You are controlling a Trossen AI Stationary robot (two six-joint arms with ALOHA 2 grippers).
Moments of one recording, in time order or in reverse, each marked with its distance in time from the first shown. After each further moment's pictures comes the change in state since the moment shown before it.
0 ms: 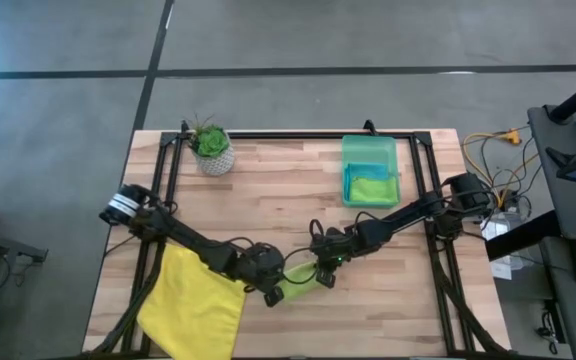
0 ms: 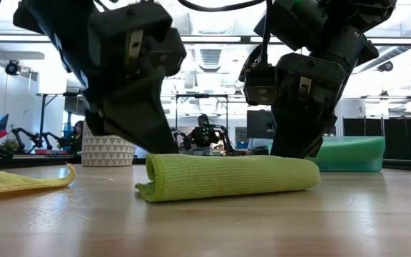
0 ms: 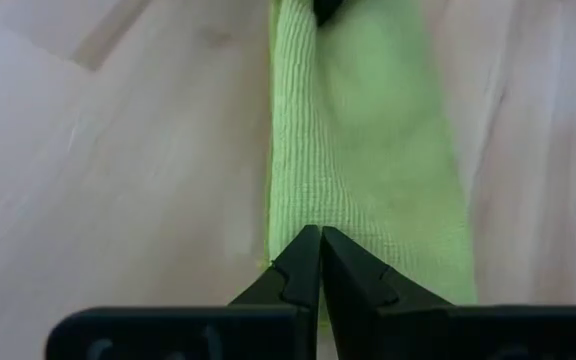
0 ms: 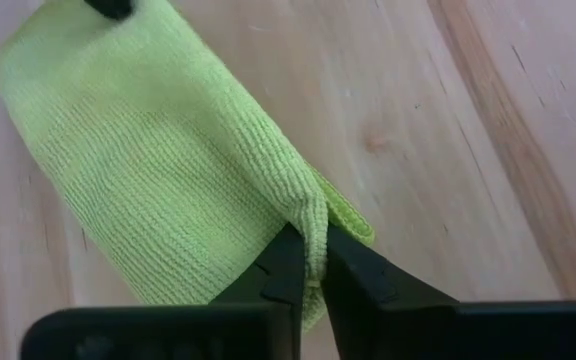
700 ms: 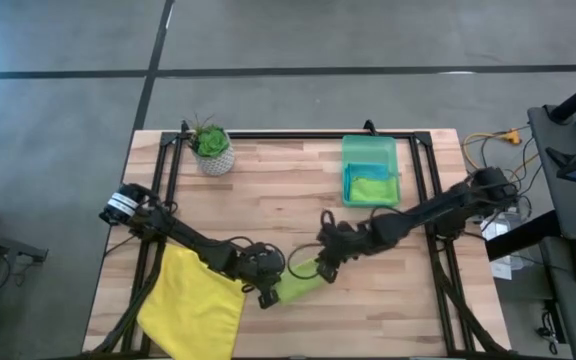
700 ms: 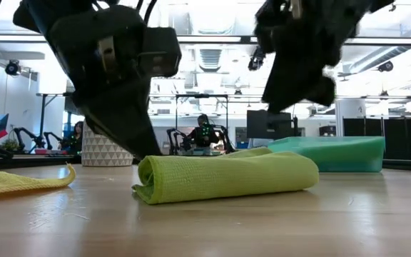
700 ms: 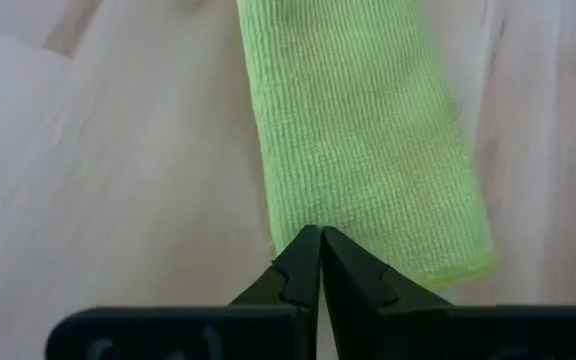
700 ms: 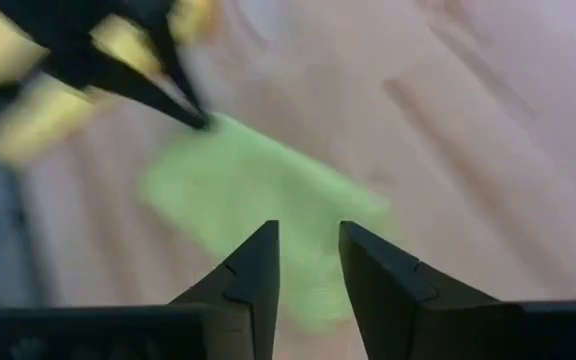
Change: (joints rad) left arm 0.007 -0.015 -0.004 -0.052 0.067 0.130; right arm 0.080 -0.213 0.072 -0.192 0.157 0.267
